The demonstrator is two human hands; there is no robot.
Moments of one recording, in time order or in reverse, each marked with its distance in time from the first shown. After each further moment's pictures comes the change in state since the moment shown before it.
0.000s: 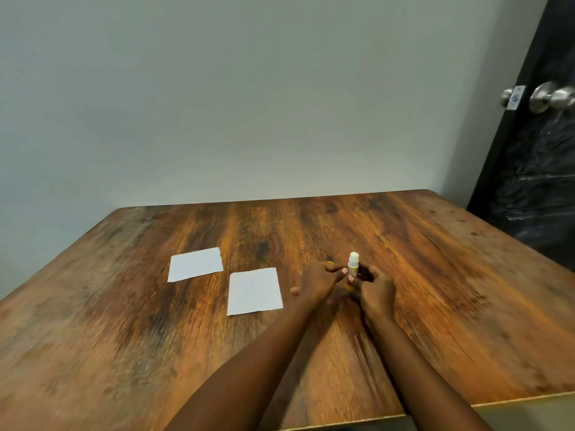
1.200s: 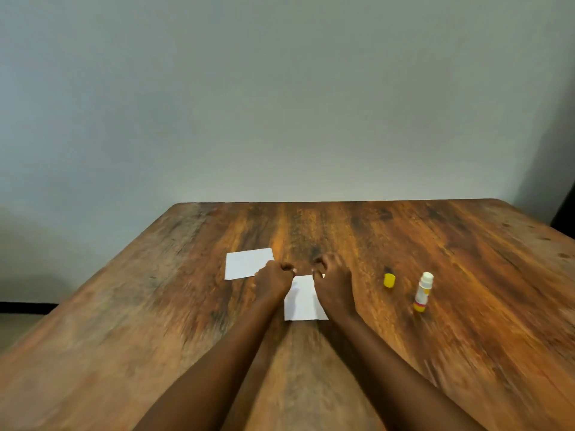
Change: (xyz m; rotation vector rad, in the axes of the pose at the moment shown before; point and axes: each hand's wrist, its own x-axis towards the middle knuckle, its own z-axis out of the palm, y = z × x) left_hand -0.015 -0.076 -0.149 0.255 0.426 -0.287; right_hand -0.064 -0.048 0.151 -0.422 -0.283 -0.449
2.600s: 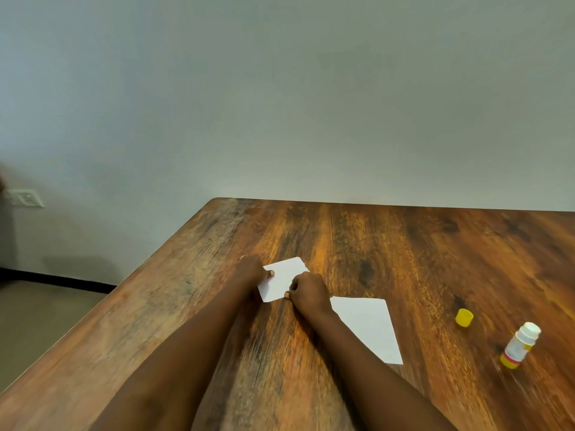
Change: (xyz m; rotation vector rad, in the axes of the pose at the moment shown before) left_hand 0.127 -0.086 -0.077 0.388 -0.137 -0.131; right_hand 0.043 -0.032 0.138 -0.174 -0.449 0.072
